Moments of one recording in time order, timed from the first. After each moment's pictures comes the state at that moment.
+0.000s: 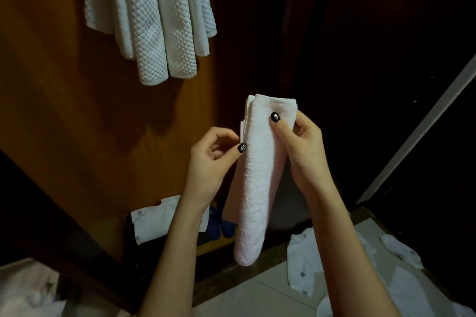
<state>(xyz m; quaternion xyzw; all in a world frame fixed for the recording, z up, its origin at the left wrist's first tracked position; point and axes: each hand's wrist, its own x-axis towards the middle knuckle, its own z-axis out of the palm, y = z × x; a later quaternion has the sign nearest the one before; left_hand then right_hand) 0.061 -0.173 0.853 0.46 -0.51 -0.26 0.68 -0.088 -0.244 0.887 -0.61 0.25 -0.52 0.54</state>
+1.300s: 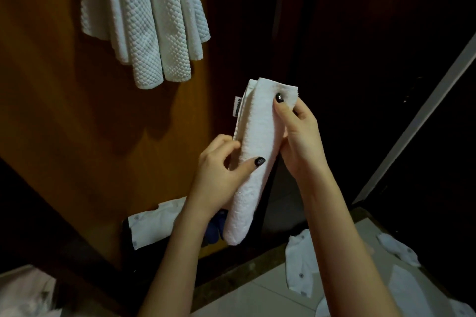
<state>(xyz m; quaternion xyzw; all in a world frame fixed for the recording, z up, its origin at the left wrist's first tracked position) 0.043 -0.166 0.854 0.54 -0.62 -0.10 0.55 -0.088 -0.247 0.905 -0.54 0.25 -0.54 0.59</state>
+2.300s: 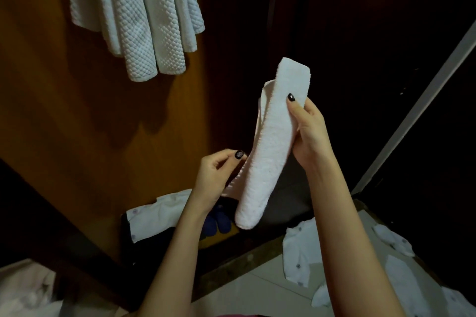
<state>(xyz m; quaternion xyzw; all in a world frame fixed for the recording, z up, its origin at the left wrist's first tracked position) 0.038 -0.176 0.819 0.48 -0.52 -0.32 0.63 -0.118 -0.279 0.883 -0.51 0.28 -0.54 0.61</state>
